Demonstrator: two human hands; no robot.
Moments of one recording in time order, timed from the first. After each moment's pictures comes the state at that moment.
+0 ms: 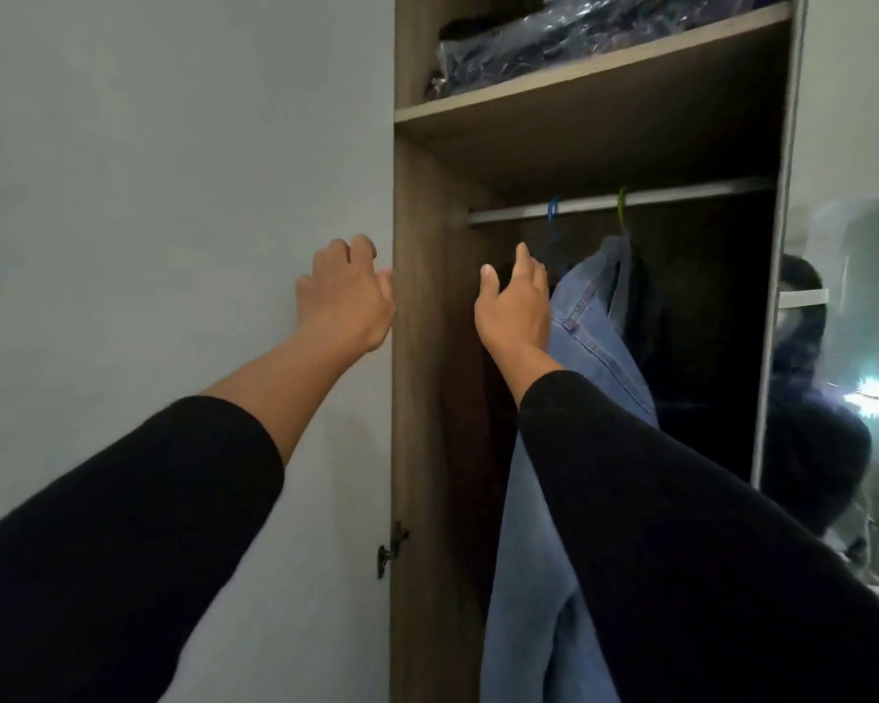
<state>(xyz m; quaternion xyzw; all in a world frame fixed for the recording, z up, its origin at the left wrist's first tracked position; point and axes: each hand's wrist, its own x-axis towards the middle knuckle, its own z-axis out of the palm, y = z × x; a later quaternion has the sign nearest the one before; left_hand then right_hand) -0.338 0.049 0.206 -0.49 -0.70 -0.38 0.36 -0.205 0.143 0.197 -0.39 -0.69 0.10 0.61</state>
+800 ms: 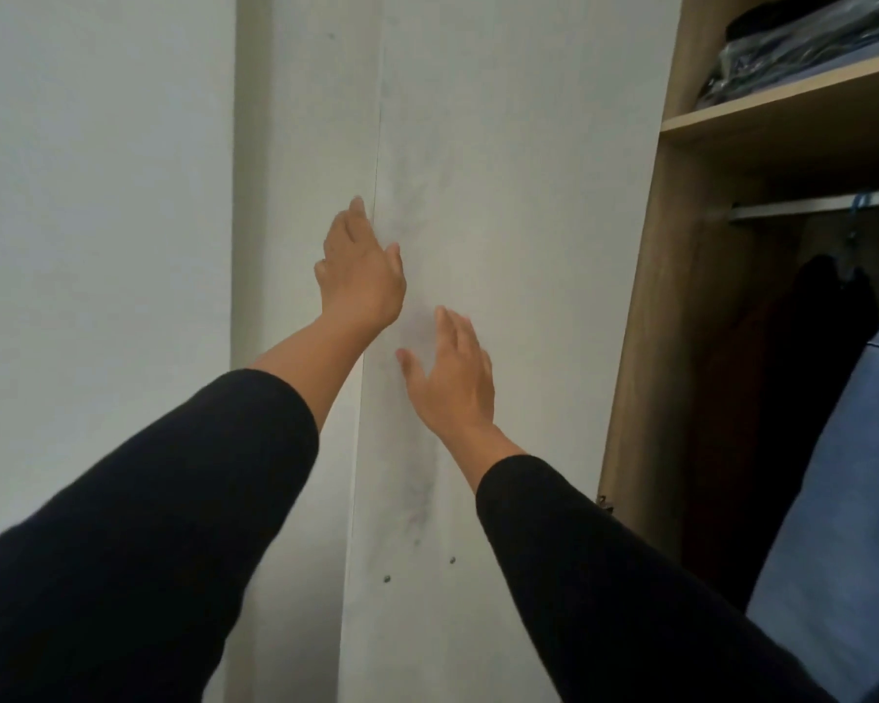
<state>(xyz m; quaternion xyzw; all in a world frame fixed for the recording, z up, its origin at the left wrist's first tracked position) -0.392 -0.169 0.205 -0.27 -0.78 -0.45 0.35 -0.332 -0.079 0.117 -0.14 -0.88 0.10 0.45</state>
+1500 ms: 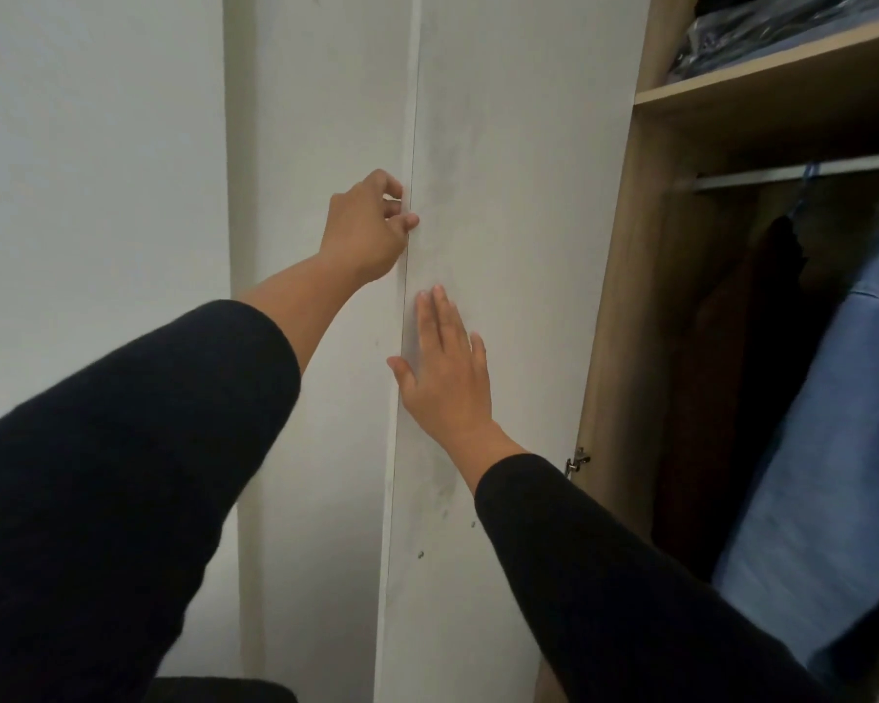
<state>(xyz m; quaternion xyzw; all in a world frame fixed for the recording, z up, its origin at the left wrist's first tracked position) -0.370 -0.229 0.211 -0.37 -0.73 -0.51 0.25 -0.308 -0.138 0.078 -0.13 -0.90 -0.01 0.42</state>
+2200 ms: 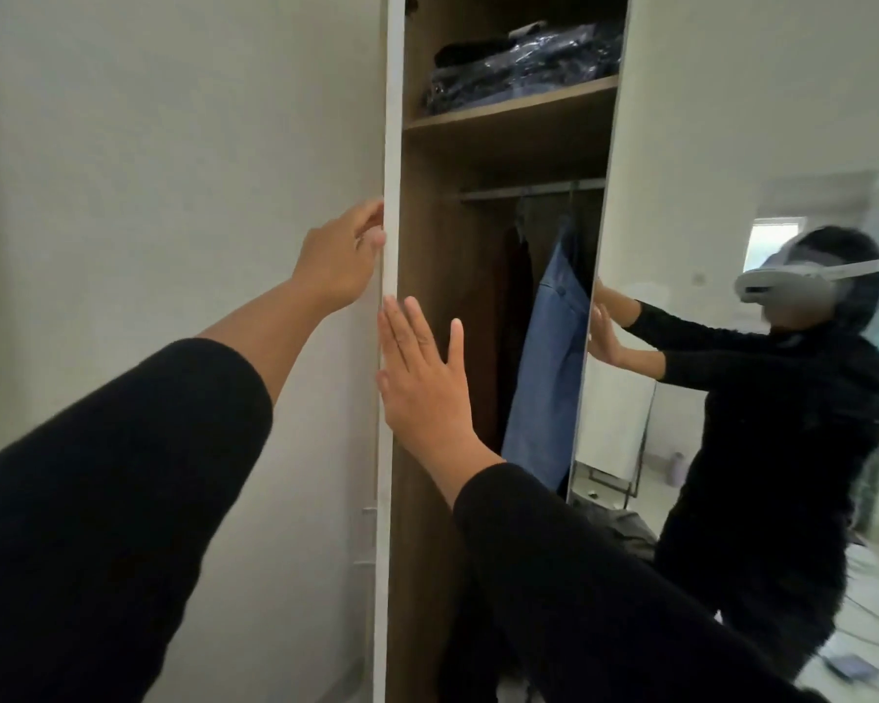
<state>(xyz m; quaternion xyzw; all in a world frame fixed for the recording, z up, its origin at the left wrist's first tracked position) -0.173 -0.162 0.195 -0.55 -0.66 -0.46 0.23 -0.081 -0.089 0.069 -0.27 -0.83 -0.29 0.39</state>
